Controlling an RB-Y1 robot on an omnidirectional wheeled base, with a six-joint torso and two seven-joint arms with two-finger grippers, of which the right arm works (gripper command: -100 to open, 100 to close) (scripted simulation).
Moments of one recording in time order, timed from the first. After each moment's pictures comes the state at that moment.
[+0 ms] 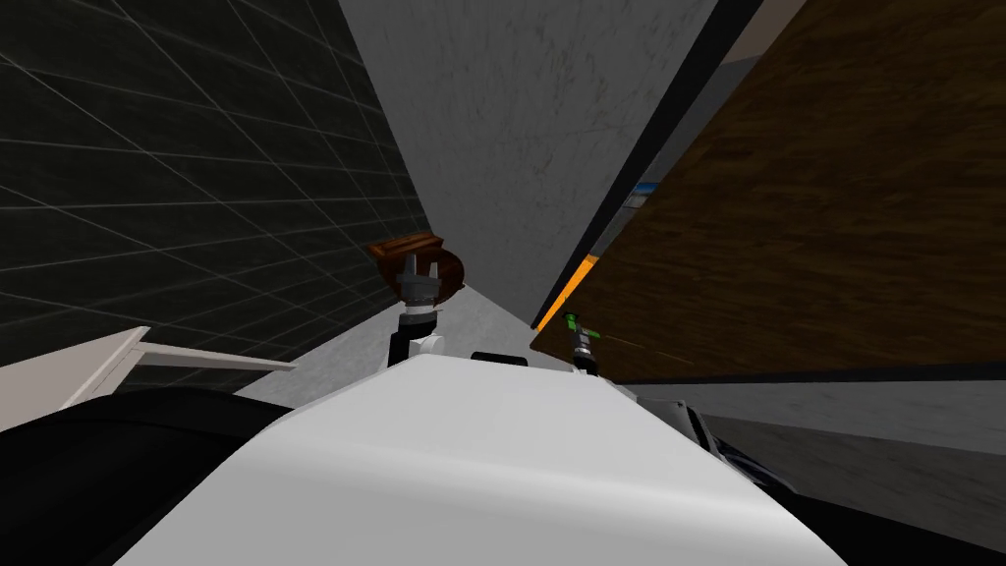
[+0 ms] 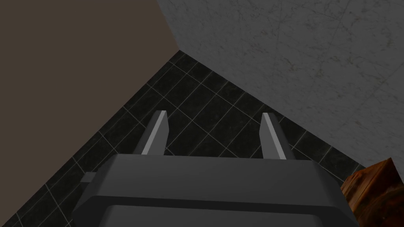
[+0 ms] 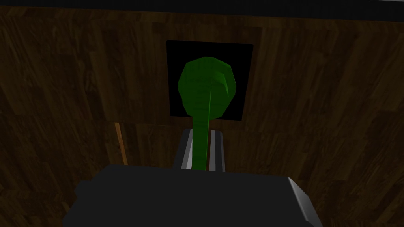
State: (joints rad) arm 0.03 -0.31 -0.11 -0.66 -0.14 -0.87 -0.22
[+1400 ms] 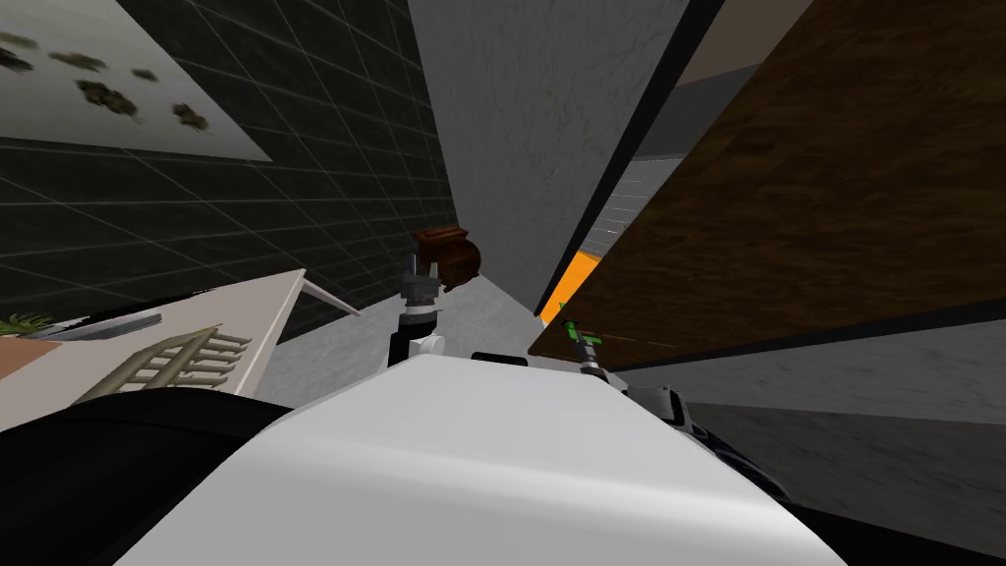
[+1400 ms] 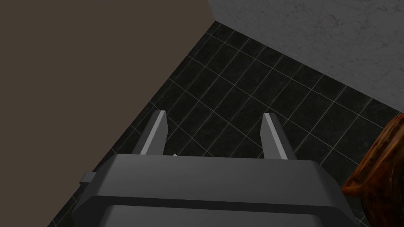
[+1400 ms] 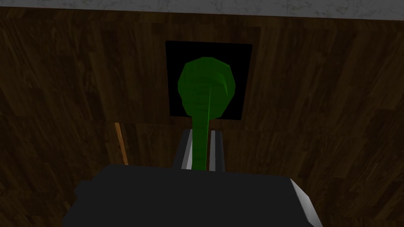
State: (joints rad) arm 0.15 -0.41 0.01 -0.68 -0.07 -1.02 -0.37
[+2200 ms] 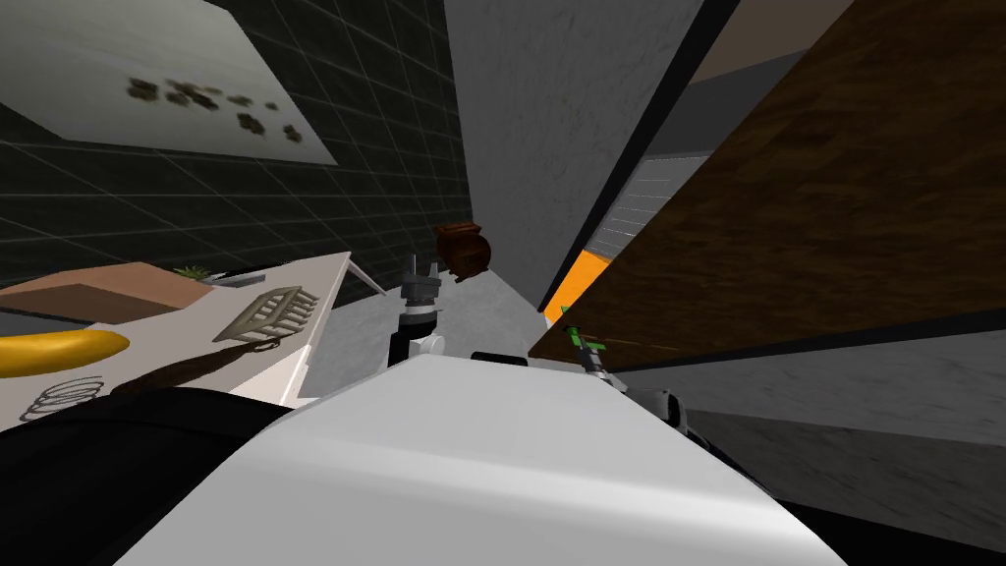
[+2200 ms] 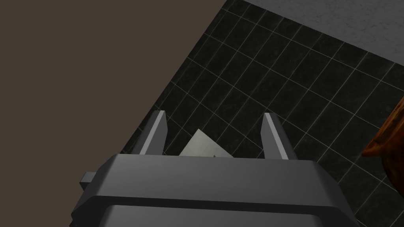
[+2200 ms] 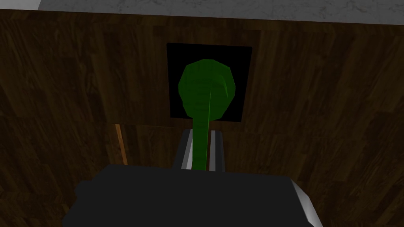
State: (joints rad) arm 0.21 -0.44 0.04 -0.66 -0.06 -1.11 -0.40
